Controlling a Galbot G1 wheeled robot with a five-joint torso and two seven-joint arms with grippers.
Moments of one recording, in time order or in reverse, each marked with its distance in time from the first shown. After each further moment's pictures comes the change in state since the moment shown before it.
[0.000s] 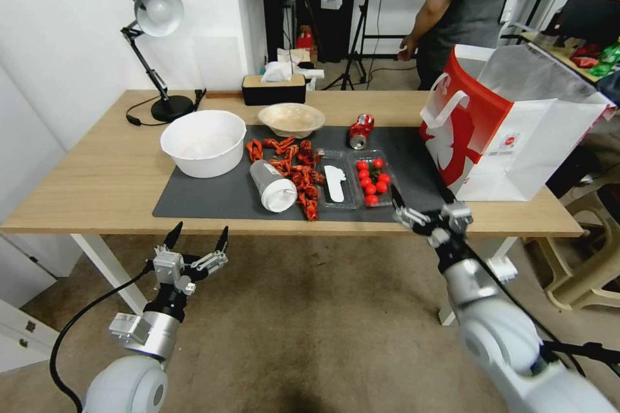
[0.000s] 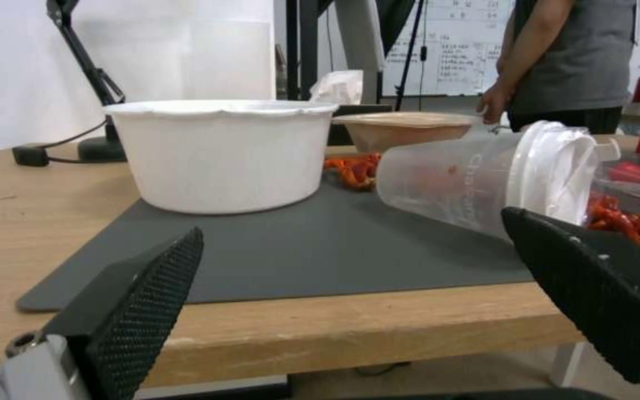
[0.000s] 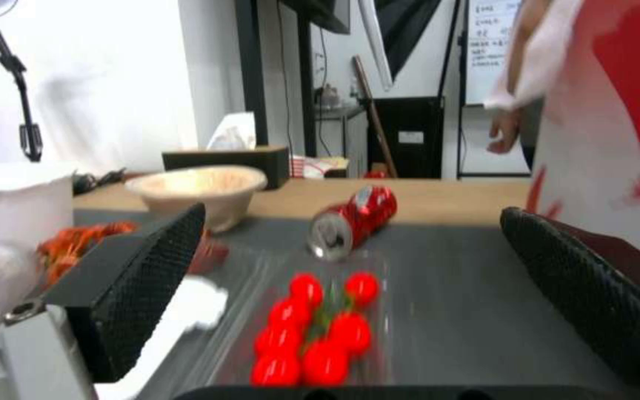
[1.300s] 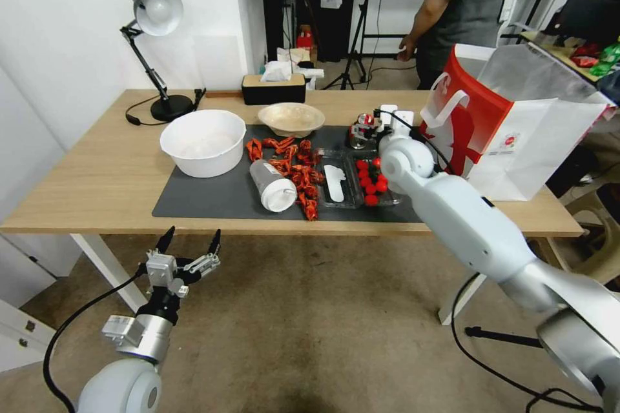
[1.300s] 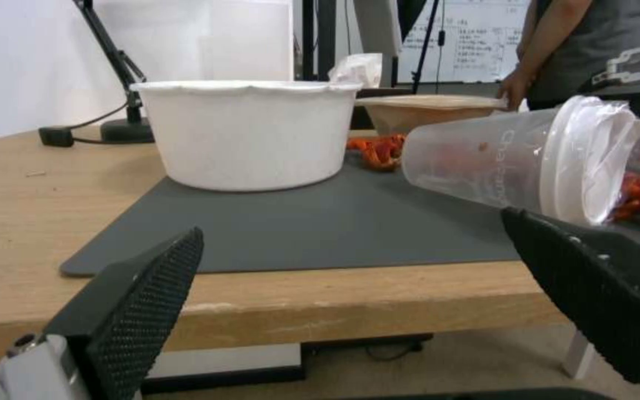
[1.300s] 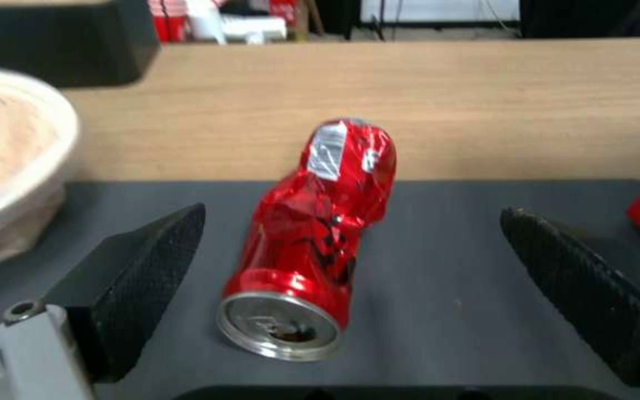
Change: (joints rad) left arm 0.016 -0.007 -0.025 0.005 -0.005 0.014 -0.006; right arm 0.970 0.215 -0.553 -0.686 0.439 -0.521 0.446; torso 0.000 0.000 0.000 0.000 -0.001
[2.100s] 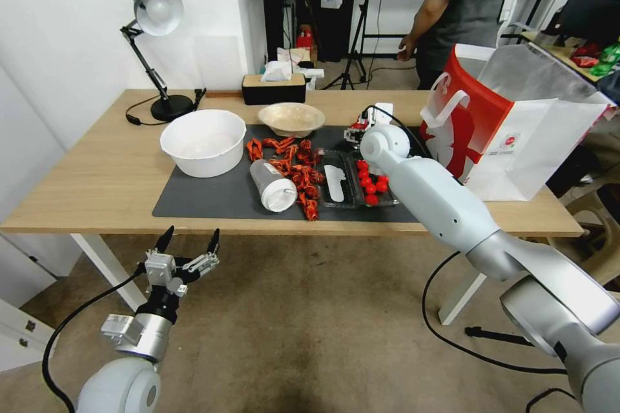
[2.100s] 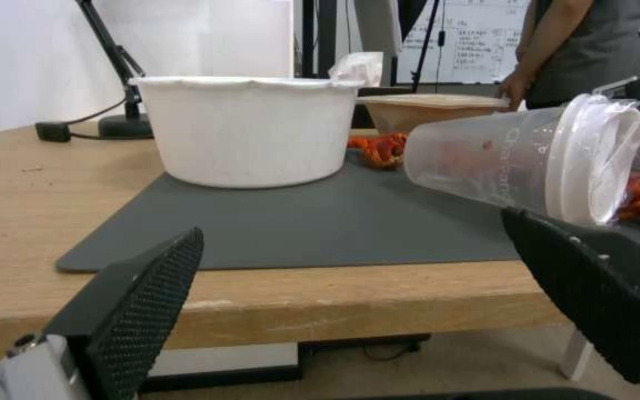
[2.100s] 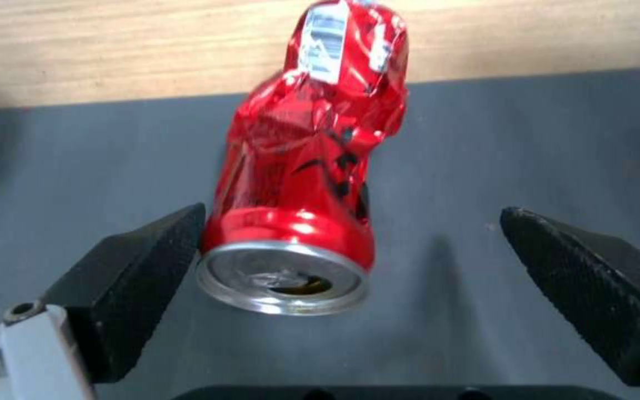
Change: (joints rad) left arm -0.013 0.013 0.006 0.016 -0.020 -0.003 0.000; right arm 0.072 0.101 -0.002 -0.171 0.127 -0.114 0.100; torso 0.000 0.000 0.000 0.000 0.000
